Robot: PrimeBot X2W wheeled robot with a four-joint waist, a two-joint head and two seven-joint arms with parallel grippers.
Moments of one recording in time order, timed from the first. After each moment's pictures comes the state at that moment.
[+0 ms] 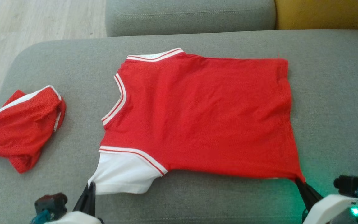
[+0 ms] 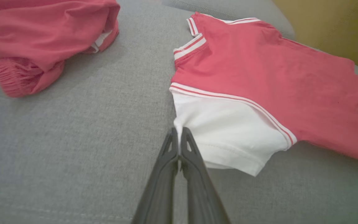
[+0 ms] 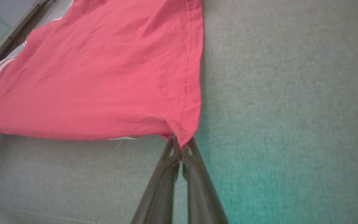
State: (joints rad) left arm 0.26 0.07 -0.11 -0.01 -0.30 0.08 0.08; right arm 0.10 -0.27 0.15 0.30 0.56 0.12 0.18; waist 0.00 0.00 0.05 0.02
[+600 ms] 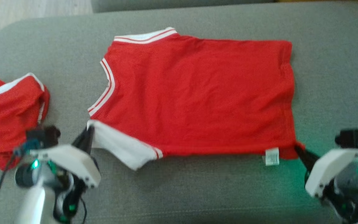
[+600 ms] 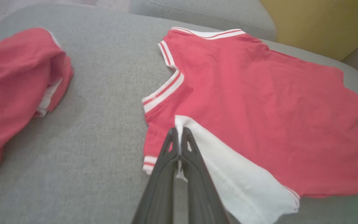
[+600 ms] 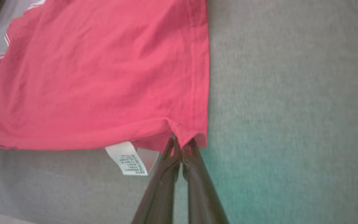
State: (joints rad) left arm -0.04 0.15 -0.11 0.01 -0.39 0.02 0.30; right arm 0.03 -0.16 -0.04 0.01 0.45 0.12 0.68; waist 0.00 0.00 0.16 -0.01
